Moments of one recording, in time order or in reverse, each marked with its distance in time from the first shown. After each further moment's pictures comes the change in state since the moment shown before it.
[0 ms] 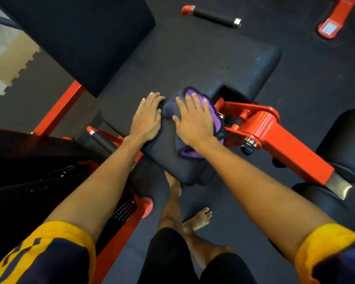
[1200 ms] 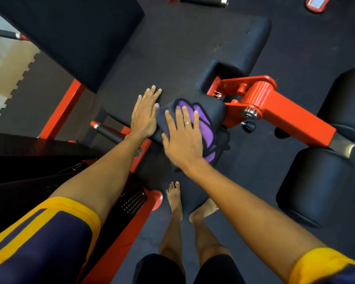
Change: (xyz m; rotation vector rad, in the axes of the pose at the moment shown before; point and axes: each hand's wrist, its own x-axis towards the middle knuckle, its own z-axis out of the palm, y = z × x) left_hand -0.038 -0.009 0.000 -0.008 -0.037 0.042; right_hand -0.103 -0.069 0.012 -0.021 0.132 0.065
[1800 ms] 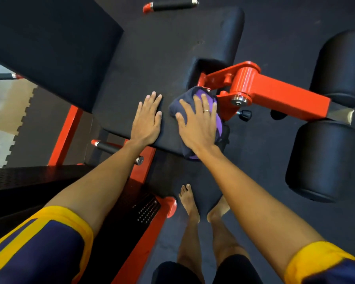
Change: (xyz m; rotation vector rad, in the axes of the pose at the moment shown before) left_hand 0.005 0.020 0.000 0.177 -0.137 0.180; right_hand 0.016 0.046 0.008 0.224 0.127 0.356
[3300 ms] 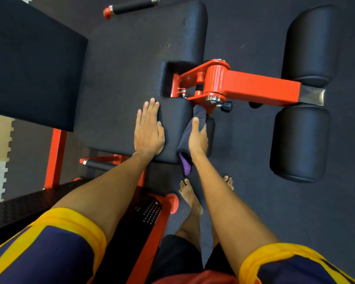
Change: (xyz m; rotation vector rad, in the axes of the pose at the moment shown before) left_hand 0.008 0.066 0.023 0.015 0.067 0.088; right_hand -0.018 0.036 0.006 0.966 -0.112 1.124
